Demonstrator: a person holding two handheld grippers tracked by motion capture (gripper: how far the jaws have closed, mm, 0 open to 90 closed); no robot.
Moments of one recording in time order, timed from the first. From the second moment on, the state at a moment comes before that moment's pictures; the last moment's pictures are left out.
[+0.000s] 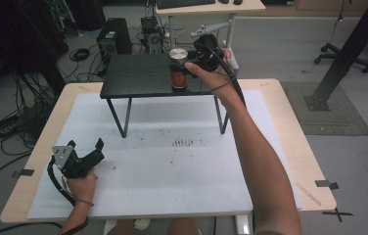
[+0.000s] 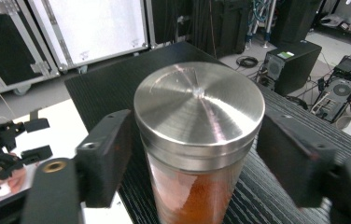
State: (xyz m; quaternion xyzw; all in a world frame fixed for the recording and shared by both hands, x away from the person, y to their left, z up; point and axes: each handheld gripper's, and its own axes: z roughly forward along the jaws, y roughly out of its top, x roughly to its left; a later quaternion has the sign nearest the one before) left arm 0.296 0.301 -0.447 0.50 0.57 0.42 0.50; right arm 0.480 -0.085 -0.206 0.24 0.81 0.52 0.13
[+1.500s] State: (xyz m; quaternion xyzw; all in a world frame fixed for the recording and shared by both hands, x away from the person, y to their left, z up) left arm 0.296 0.299 -0.447 0.51 0.56 0.42 0.50; right arm 0.372 -0.167 -0.221 0.27 0.77 0.55 0.19
